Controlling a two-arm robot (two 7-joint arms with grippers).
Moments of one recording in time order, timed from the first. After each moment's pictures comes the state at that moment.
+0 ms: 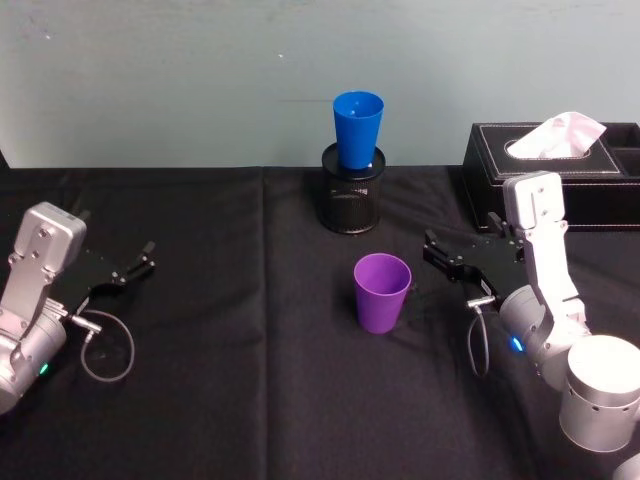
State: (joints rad) left arm -0.20 0.60 0.45 -1.41 -0.25 -0.12 0.03; right arm 0.17 0.23 -0.24 -1.47 0.08 0.16 0.02
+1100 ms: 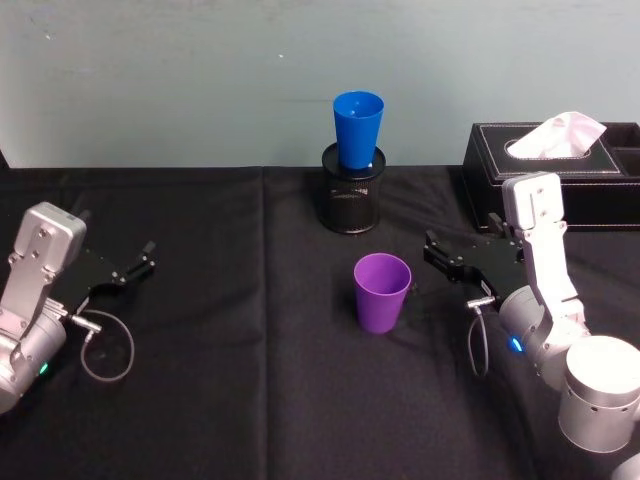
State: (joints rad) left arm -0.20 0.60 0.45 -1.41 -0.25 -0.12 0.03; right arm 0.17 0.23 -0.24 -1.47 0.08 0.16 0.02
